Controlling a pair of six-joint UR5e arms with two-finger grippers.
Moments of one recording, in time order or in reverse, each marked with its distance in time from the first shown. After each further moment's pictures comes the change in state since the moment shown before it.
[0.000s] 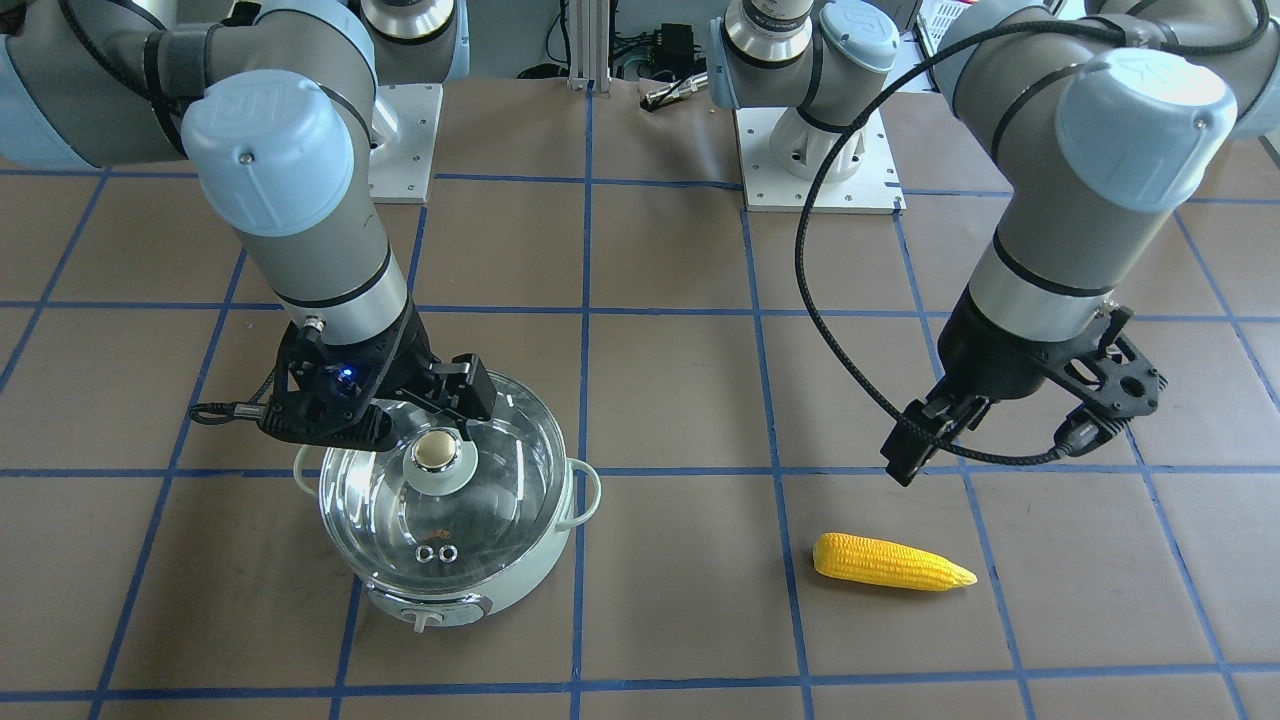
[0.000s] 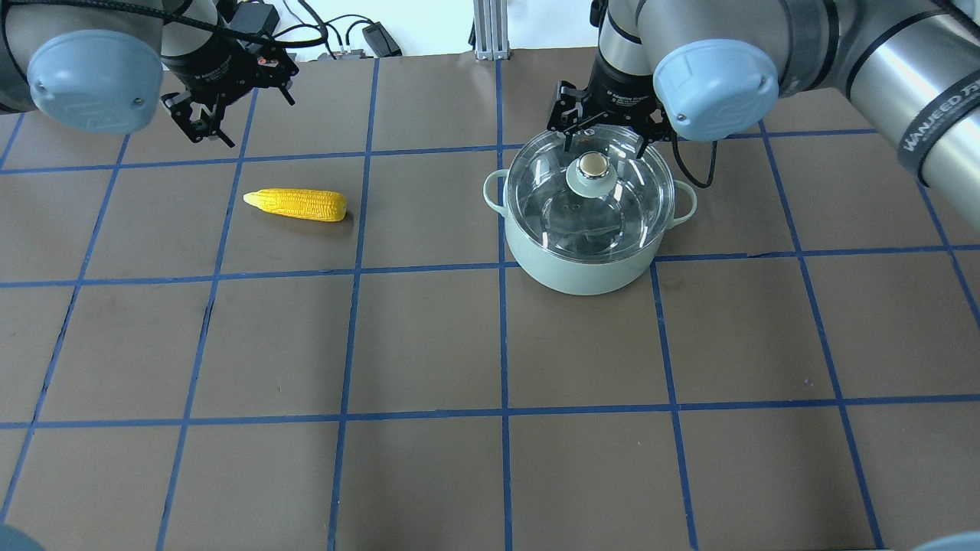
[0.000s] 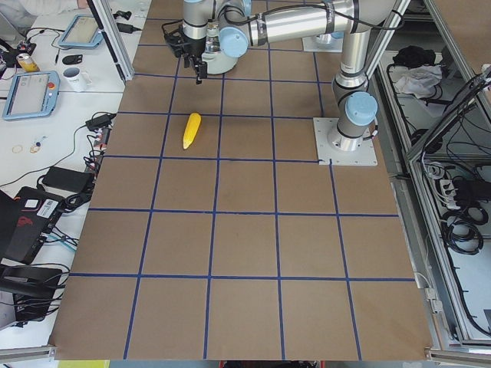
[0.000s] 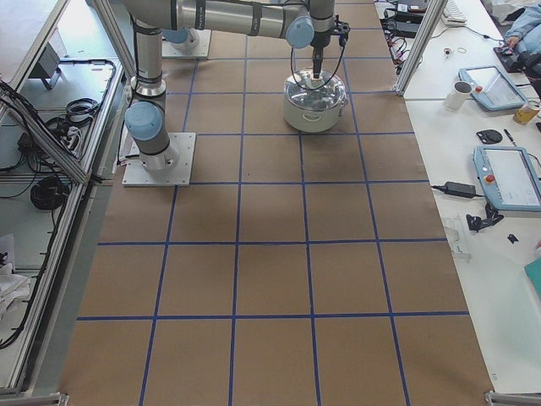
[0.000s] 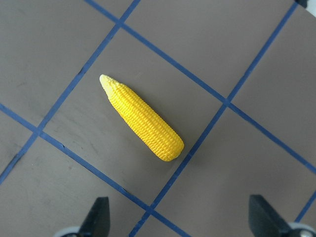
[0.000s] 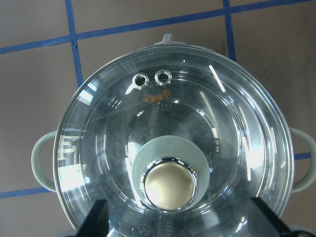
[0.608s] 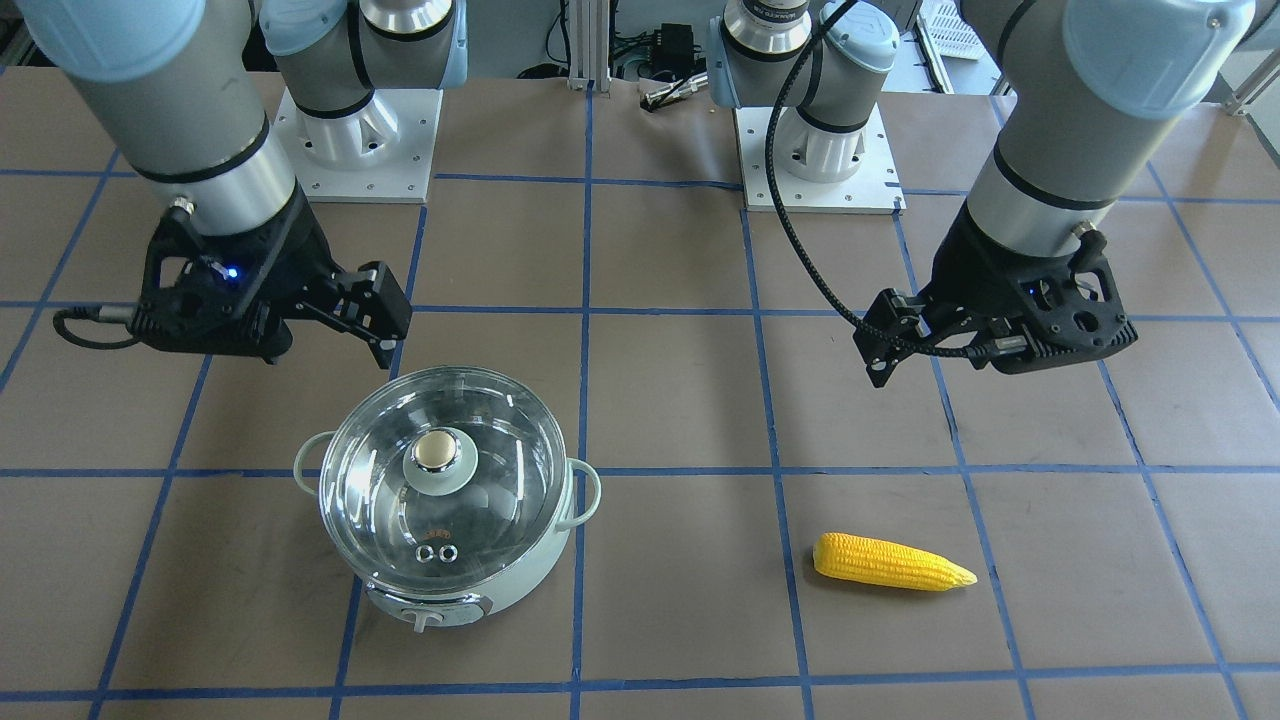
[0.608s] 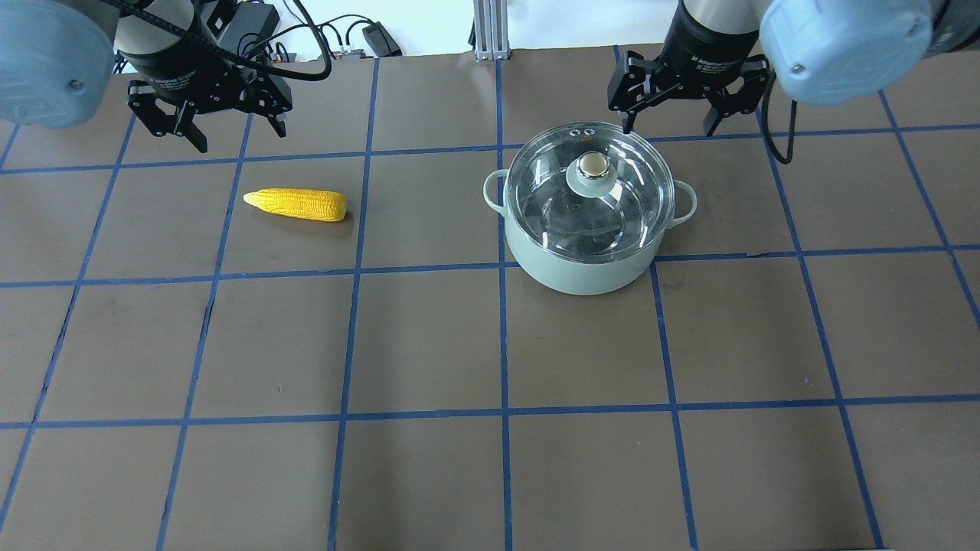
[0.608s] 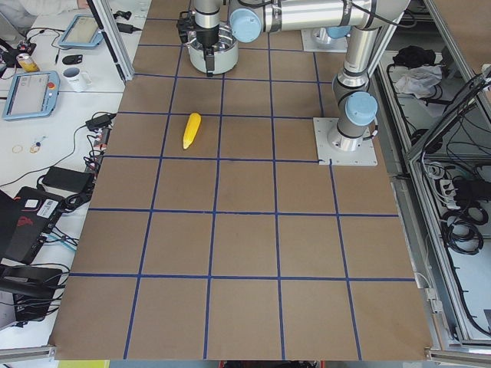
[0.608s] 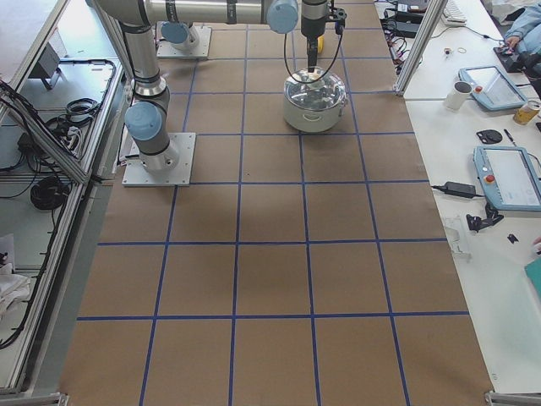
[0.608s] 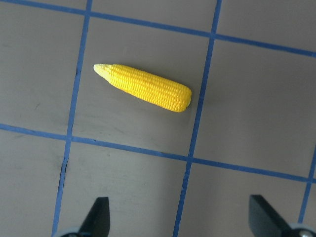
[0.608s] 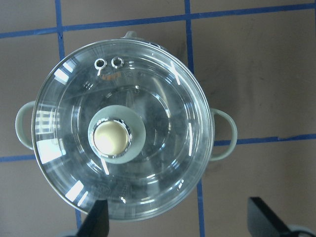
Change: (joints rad) left arm -0.008 0.091 0.009 -0.189 0.010 0.455; right arm -0.088 -0.132 -0.012 0.143 -0.007 -0.151
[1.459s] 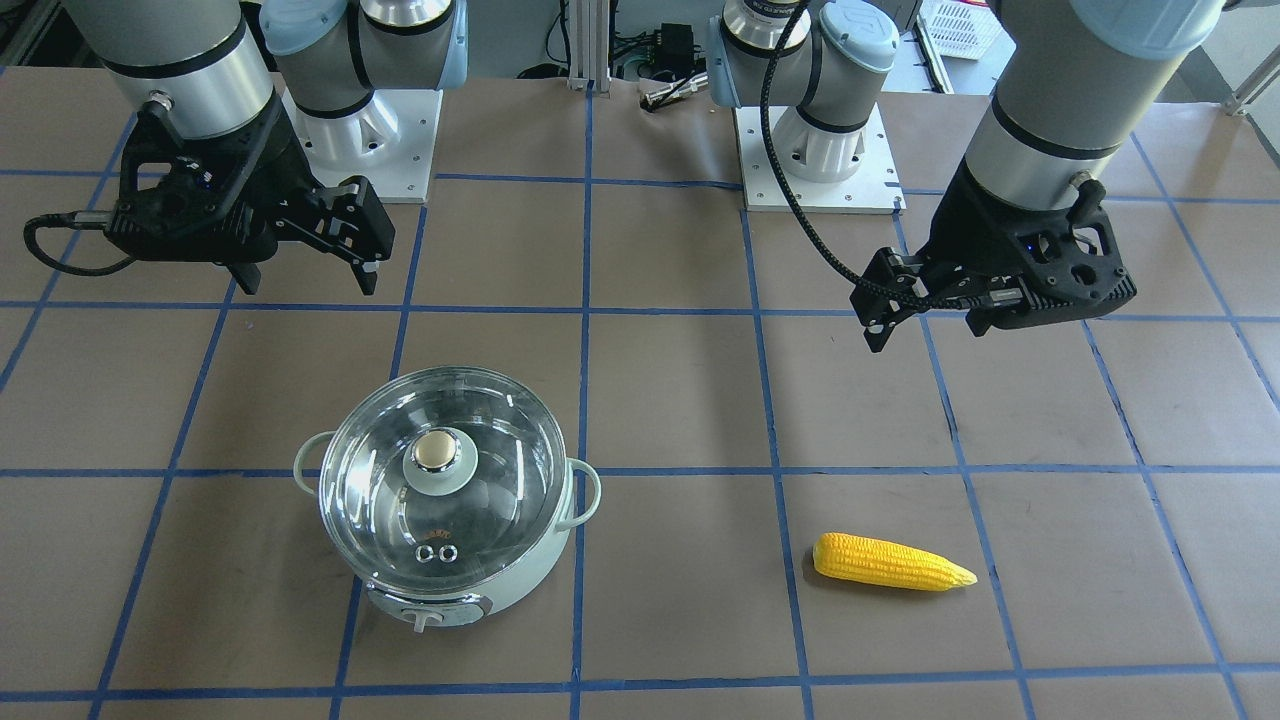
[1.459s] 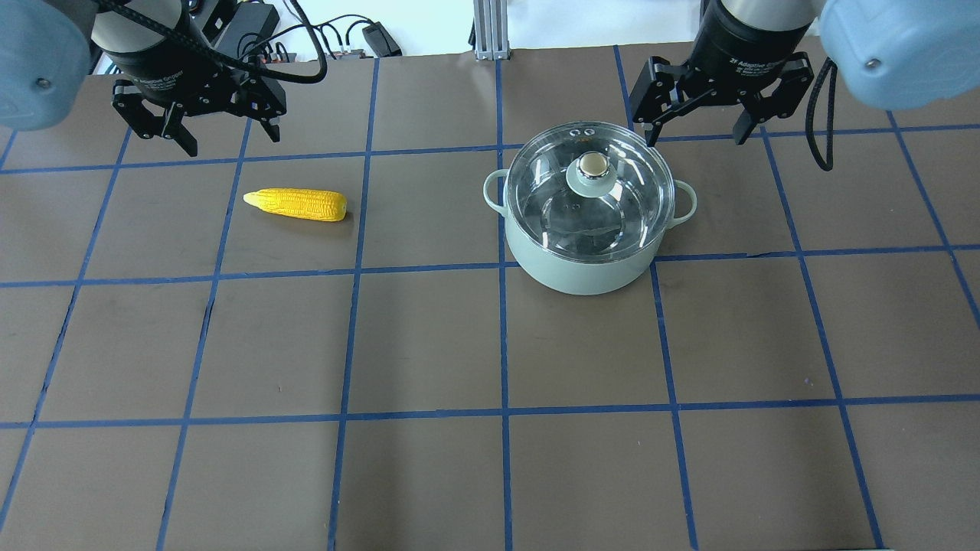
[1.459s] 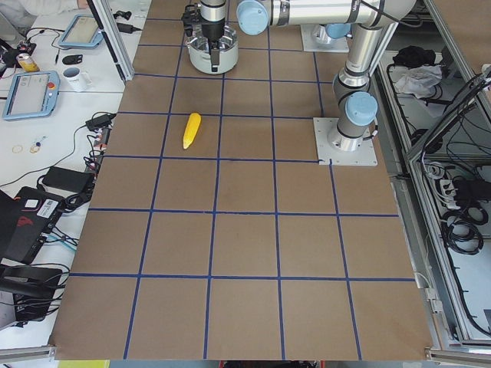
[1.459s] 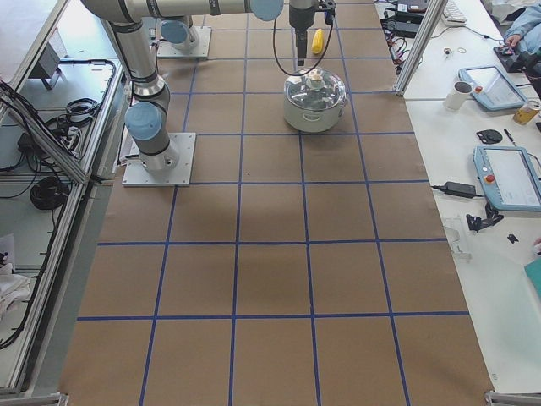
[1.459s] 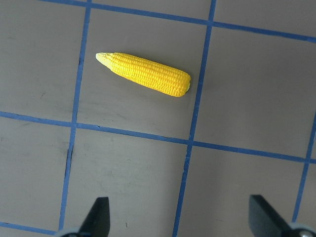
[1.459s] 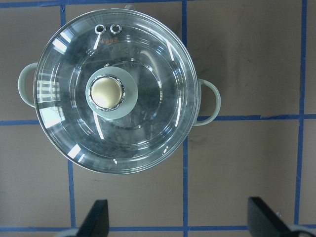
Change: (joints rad) left arm -0.009 0.046 0.000 -0.062 0.007 0.014; right arm -0.012 -0.103 0.010 0.118 -0.012 -0.077
